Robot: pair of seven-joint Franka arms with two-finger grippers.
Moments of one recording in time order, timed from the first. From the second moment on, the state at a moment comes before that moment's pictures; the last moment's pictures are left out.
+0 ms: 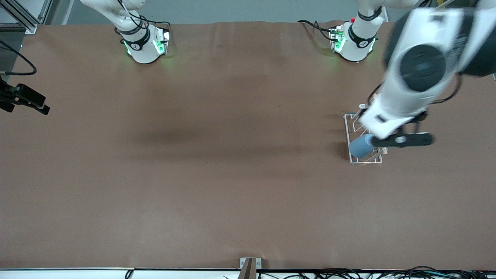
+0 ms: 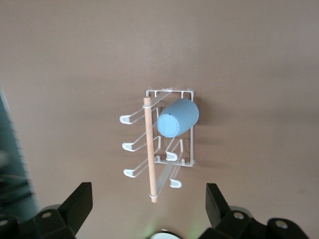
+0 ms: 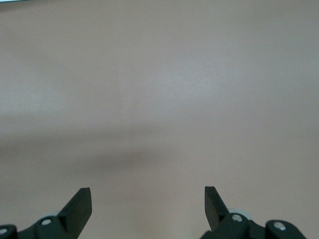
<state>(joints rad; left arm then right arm) -0.16 0.31 -0.18 -1.23 0.24 1.32 -0.31 -0.09 0.05 0.05 -1.46 0.00 1.56 0.04</state>
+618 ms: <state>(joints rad) 0.02 0.17 -0.19 -1.24 0.09 1.33 -0.30 -0.09 0.08 0.05 -1.46 0.00 1.59 0.05</state>
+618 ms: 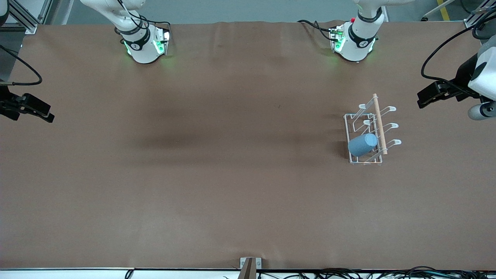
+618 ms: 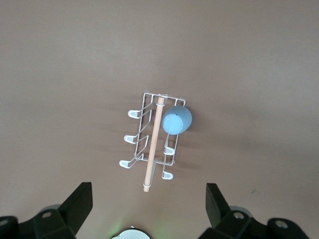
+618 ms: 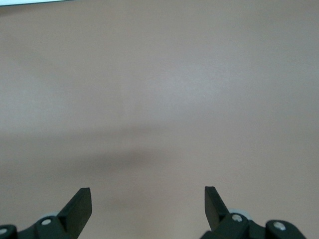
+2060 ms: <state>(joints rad) 0.01 -0.11 -0.08 -1.64 0.00 1.49 -0.08 -0.09 0.08 0.05 -1.46 0.00 1.58 0.06</state>
